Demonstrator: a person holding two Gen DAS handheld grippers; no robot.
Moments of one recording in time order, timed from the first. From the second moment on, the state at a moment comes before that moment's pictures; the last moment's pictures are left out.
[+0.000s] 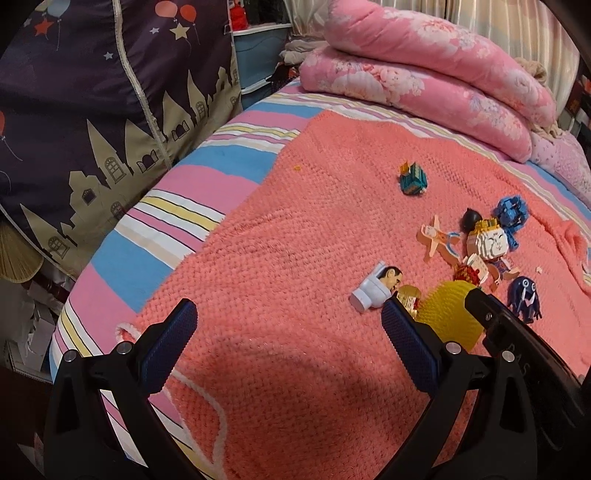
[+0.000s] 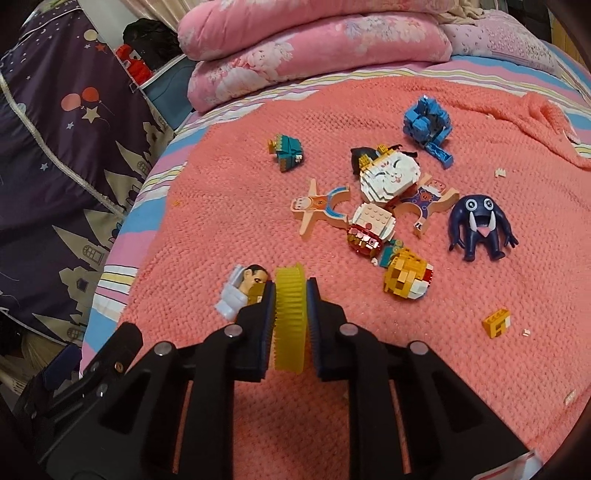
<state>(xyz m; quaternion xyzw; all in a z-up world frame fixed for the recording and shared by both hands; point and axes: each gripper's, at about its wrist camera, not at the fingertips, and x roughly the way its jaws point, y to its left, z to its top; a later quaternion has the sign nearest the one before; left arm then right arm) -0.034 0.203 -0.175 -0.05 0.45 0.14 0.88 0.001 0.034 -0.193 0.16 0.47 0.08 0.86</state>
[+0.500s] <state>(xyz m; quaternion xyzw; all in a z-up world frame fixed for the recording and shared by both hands) -0.033 0.185 -0.132 -0.05 0.43 0.09 0.90 -0.022 0.016 -0.148 0.16 0.45 0.05 0.88</state>
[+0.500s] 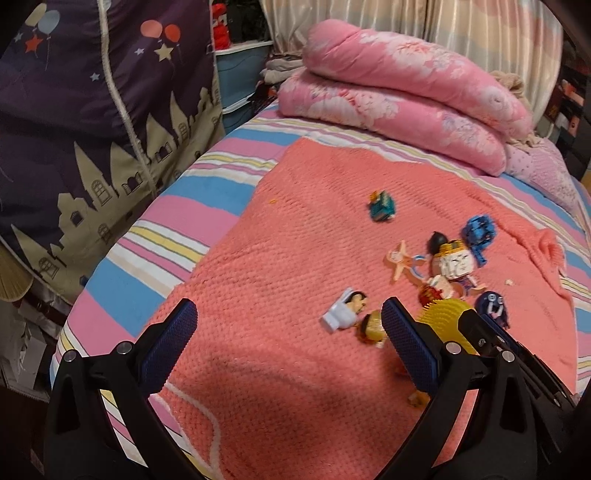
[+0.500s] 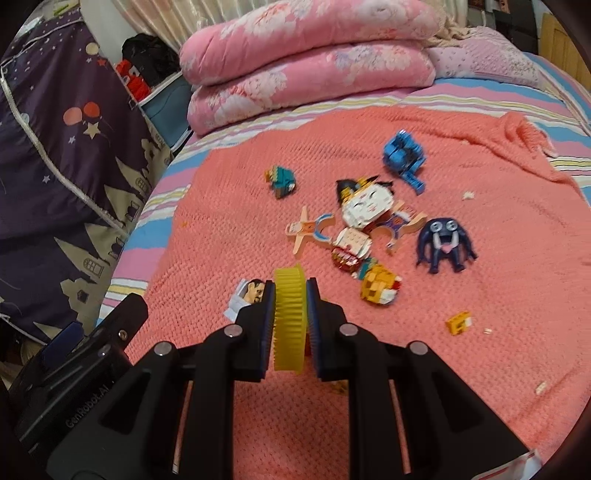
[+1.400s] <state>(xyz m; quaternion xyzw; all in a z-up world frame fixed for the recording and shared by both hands) -0.198 -0.138 -0.061 0.08 0.35 -0.35 0.86 -0.314 -0.250 -0.073 0.28 0.28 -0.36 0.84</state>
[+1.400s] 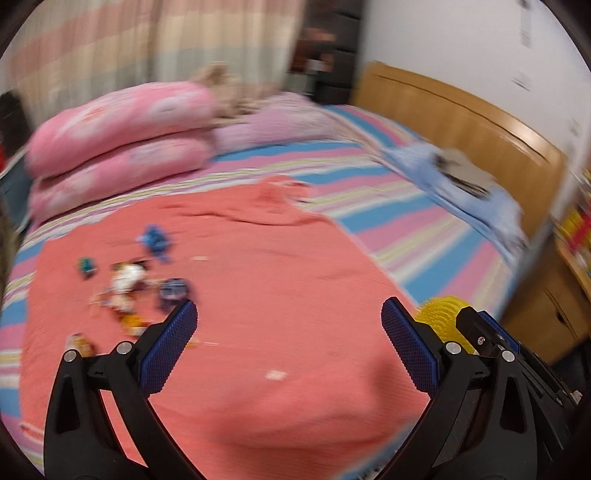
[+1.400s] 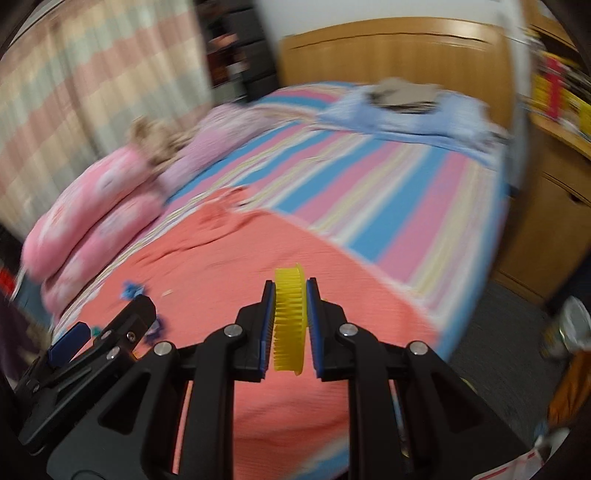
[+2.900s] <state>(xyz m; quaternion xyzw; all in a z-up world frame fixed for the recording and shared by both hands) -0.189 -0.156 -0.069 0.09 0.37 -0.30 0.87 -0.314 -0.289 -0.094 0.26 0.37 -0.44 0.78</state>
